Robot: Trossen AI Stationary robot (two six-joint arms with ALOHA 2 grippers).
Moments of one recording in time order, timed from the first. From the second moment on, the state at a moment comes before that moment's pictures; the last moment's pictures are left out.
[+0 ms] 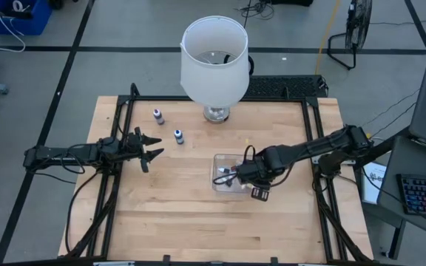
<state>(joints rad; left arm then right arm) 0.05 0.17 0.04 0.01 -0.23 -0.13 0.25 1.68 1.46 -1.37 0.02 0.56</state>
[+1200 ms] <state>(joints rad) 0.05 0.17 0.04 0.01 -0.23 -0.13 0.19 1.68 1.15 -1.05 -0.14 0.52</state>
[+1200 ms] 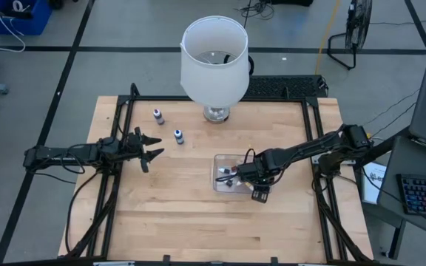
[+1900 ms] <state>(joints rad) 0.05 0.17 0.04 0.01 -0.23 -0.13 0.19 1.59 1.17 -1.04 -0.16 0.72</state>
